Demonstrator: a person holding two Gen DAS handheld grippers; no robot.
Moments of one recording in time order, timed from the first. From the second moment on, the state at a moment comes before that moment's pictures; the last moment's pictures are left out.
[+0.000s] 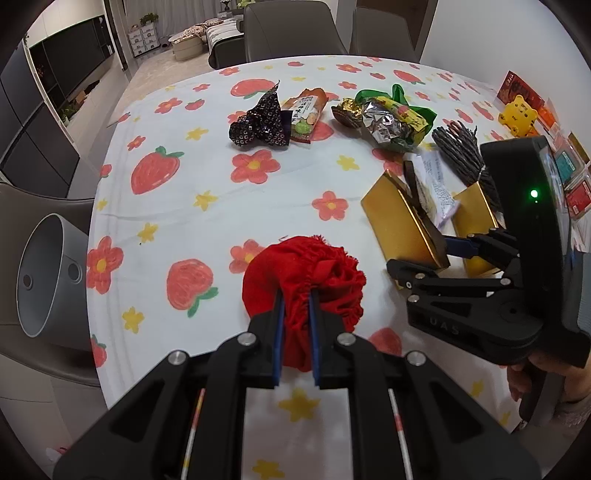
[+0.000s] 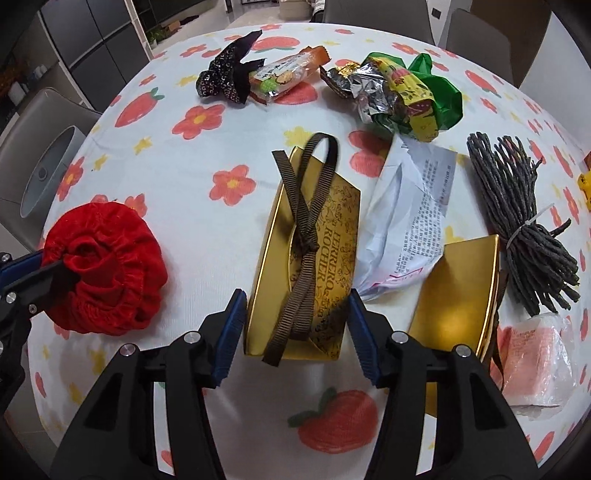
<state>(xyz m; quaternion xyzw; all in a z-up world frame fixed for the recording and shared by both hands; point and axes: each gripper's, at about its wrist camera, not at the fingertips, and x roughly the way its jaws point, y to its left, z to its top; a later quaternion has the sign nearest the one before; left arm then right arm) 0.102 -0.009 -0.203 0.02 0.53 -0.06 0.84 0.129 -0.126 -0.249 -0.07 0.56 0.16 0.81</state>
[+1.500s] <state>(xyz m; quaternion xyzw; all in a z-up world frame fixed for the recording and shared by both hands) 0.024 0.371 -0.068 -0.07 0.42 0.22 0.88 0.097 0.275 -0.088 -0.20 0.40 0.45 0.77</state>
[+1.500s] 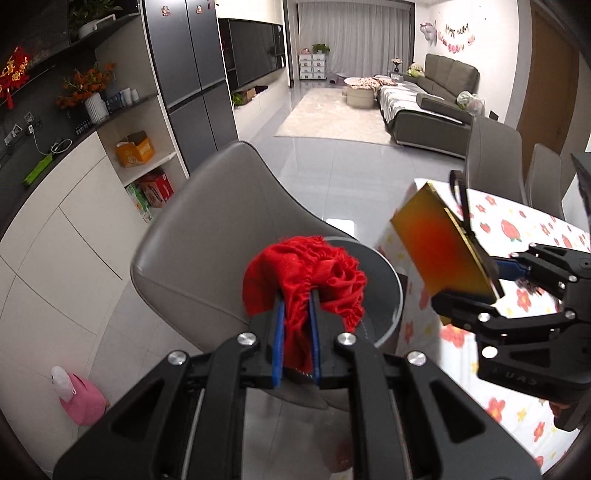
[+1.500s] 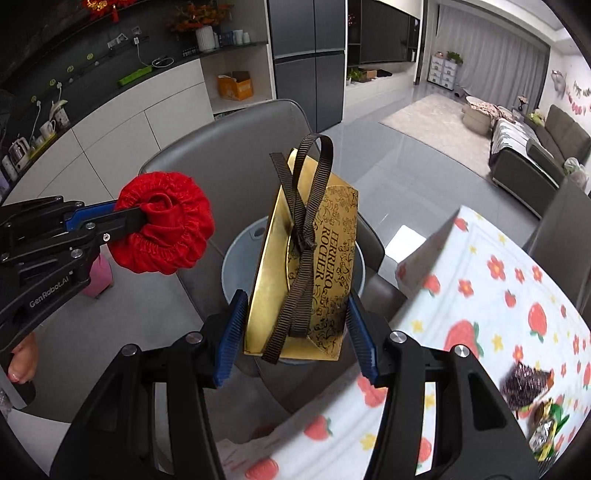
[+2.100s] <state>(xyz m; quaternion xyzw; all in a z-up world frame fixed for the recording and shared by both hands) 0.039 0.403 -0.077 -0.08 0.42 0.20 0.88 0.119 0.325 -0.089 -0.22 0.41 0.43 0.77</state>
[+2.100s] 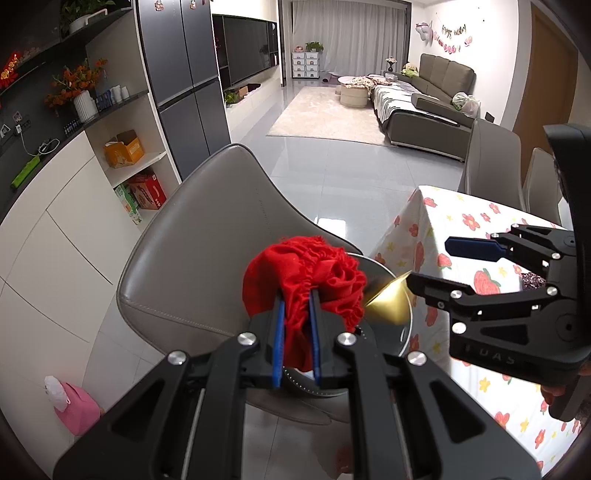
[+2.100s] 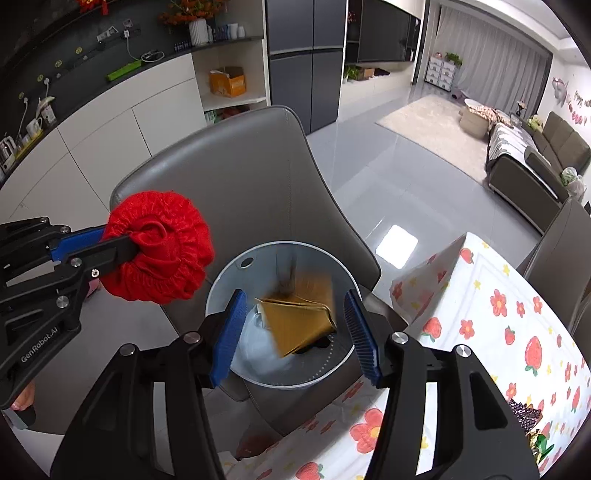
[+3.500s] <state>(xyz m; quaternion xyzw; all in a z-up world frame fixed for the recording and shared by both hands) 0.084 0.255 -0.077 -0.01 0.45 0.07 0.89 0.116 0.103 -0.071 -0.12 0.43 0.28 0.85</state>
